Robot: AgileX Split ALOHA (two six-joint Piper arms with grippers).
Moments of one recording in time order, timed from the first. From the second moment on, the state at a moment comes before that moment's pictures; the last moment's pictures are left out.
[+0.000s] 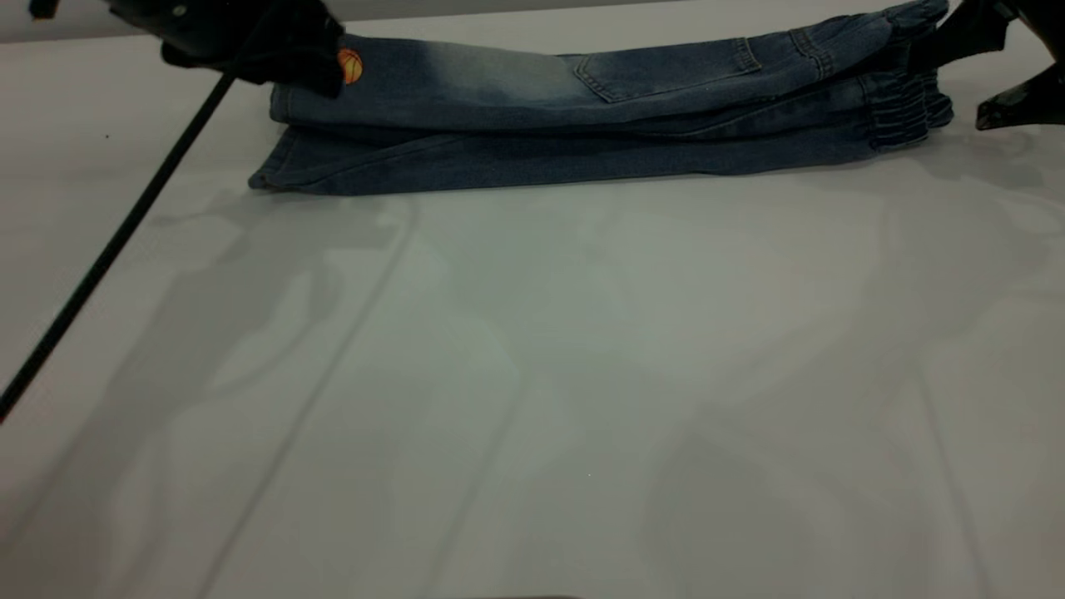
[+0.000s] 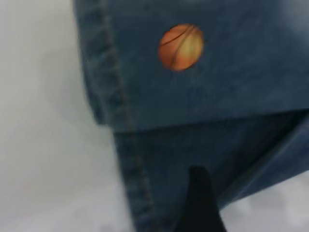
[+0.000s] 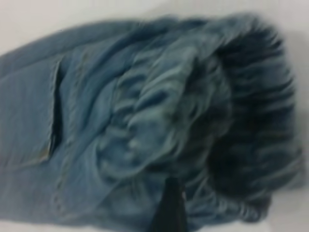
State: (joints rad) left arm -0.27 2.00 -1.13 -0.28 0.00 0.35; right arm -0.28 2.28 -1.30 1.38 0.63 -1.07
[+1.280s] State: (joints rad) left arm -0.33 2.02 -1.14 -0.29 0.00 0.34; right arm -0.16 2.34 -1.58 1.77 0.91 -1.44
